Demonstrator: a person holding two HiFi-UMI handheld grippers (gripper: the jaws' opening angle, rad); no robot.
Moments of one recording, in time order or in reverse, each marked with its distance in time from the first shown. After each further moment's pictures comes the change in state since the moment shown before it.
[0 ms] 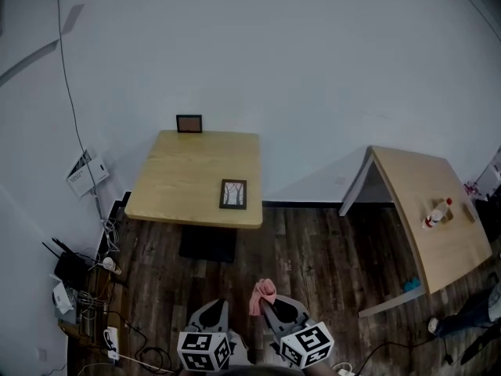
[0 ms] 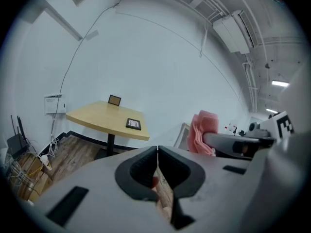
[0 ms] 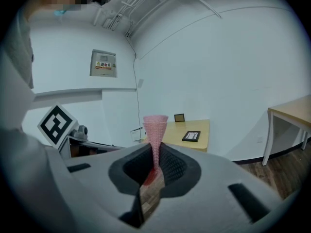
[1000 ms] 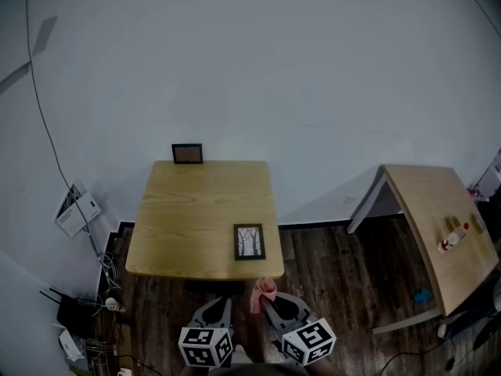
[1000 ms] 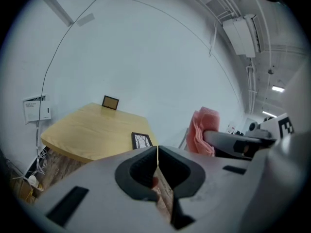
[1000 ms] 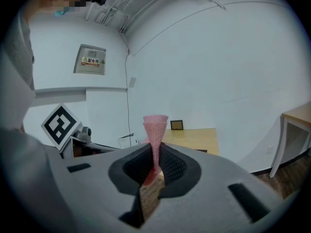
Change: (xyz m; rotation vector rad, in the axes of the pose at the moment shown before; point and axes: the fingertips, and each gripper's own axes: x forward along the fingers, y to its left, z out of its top) left arm 0.152 0.122 0.127 0.002 0.041 -0.071; right arm 0.203 -0.065 0.082 -0.006 -0.021 -0.037
